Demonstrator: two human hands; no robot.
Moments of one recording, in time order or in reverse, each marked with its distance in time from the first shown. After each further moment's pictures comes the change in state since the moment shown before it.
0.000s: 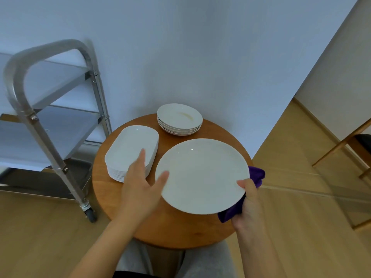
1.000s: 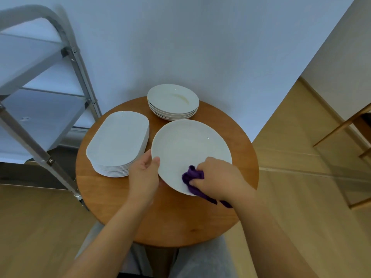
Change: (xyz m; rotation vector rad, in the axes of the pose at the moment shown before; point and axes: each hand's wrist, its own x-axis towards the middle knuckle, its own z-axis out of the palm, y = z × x) left_hand 0.043 -0.013 0.058 -0.525 0.034 -0.240; right_hand 0.044 -0.013 0.046 -2.065 -0.606 -0.453
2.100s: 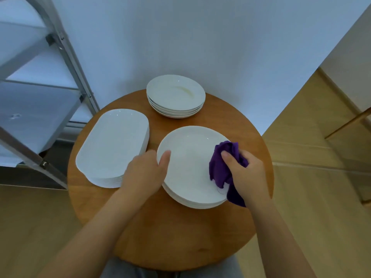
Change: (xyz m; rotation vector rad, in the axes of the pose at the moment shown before) left_hand 0.068 -0.001 0.001 1.101 -0.079 0.223; right_hand 0.035 0.042 0.030 1.120 0.507 0.330
